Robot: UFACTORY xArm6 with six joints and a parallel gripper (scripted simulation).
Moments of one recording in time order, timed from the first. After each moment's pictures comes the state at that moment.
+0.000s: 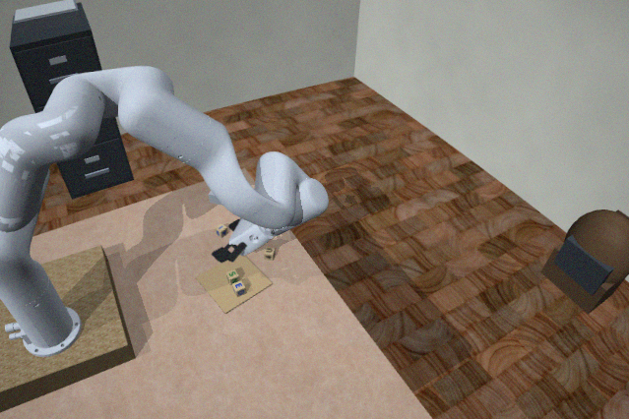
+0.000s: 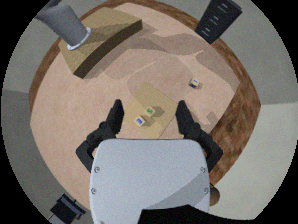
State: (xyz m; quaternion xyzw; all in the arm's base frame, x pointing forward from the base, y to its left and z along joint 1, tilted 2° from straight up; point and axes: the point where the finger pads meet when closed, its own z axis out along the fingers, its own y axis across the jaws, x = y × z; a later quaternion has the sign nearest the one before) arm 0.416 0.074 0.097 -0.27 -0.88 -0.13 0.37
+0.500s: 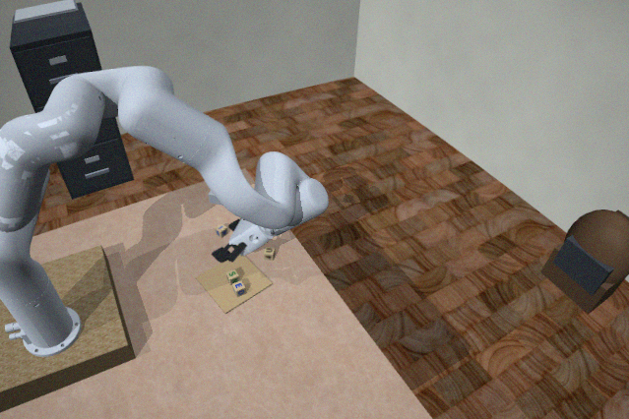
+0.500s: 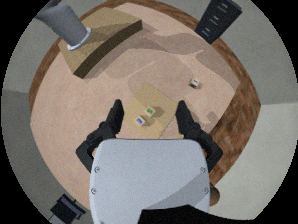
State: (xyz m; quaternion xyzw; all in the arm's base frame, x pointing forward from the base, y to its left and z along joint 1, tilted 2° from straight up) arm 0.415 0.074 0.097 -0.27 -0.88 -0.13 0.37
